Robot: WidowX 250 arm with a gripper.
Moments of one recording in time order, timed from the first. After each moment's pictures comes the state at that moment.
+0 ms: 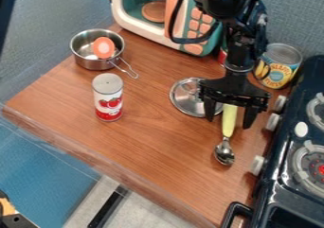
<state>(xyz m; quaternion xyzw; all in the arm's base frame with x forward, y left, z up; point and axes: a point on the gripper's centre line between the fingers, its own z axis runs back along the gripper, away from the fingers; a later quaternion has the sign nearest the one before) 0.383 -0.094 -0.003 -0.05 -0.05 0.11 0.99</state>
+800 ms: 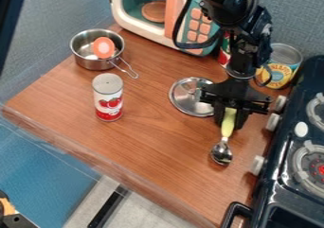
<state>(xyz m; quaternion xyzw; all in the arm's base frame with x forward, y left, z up) 0.377 -0.091 -0.007 -0.03 -0.05 0.14 0.99</state>
